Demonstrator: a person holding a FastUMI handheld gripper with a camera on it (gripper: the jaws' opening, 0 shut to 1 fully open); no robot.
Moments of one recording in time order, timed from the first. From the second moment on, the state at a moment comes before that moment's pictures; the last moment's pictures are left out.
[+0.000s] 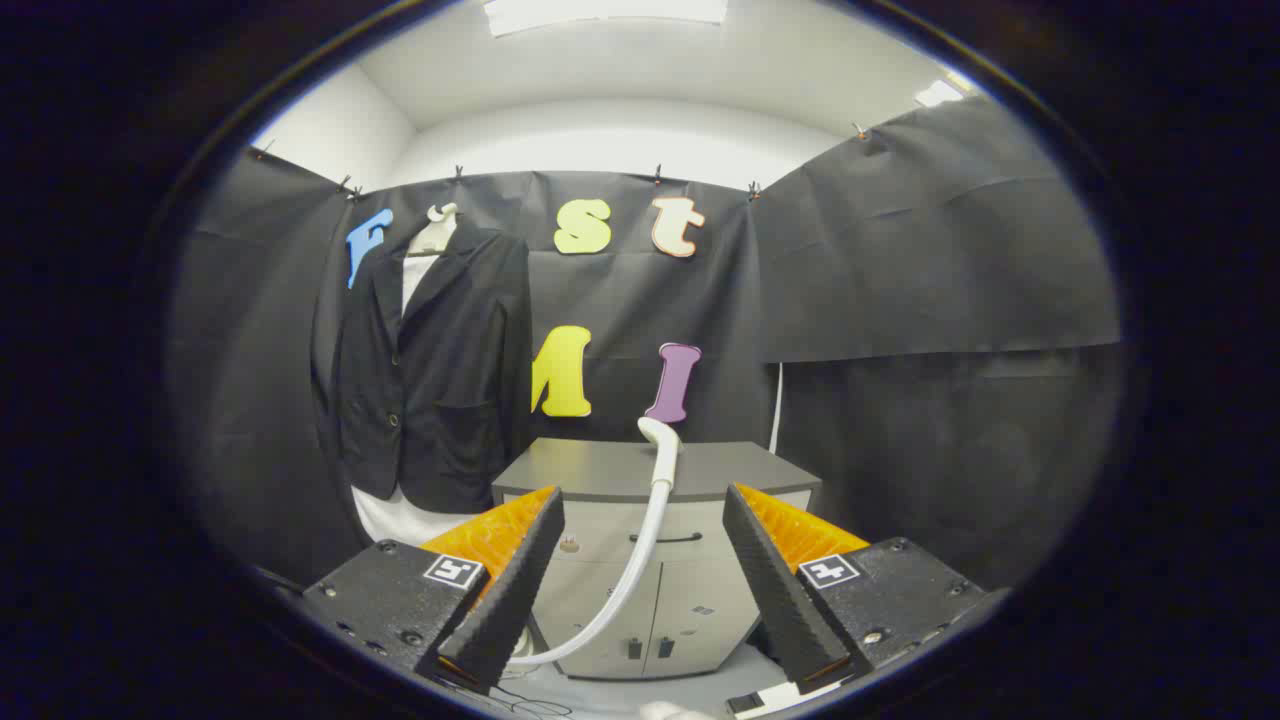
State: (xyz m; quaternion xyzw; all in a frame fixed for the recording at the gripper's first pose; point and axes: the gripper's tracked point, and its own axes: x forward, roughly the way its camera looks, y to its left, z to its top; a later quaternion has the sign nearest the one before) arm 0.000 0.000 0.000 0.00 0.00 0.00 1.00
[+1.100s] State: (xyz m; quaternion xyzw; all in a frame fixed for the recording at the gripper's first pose) arm 0.025 -0.001 0.020 0.00 -0.01 -0.03 1.00
